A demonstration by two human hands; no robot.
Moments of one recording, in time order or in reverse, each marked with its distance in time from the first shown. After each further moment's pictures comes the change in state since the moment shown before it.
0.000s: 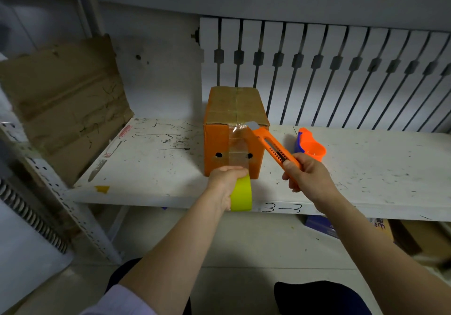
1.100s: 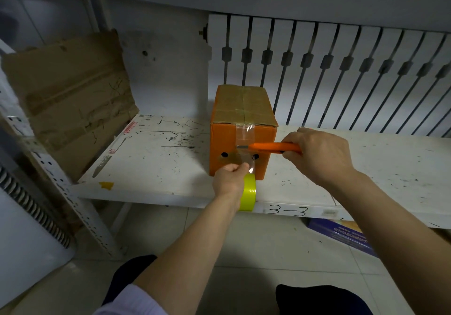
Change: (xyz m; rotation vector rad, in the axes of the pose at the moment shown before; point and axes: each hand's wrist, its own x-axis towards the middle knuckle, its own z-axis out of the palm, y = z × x) left_hand 0.011 -0.010 0.007 0.098 0.208 0.190; right_hand 0.015 -0.060 -0.006 -1.062 0.075 -0.389
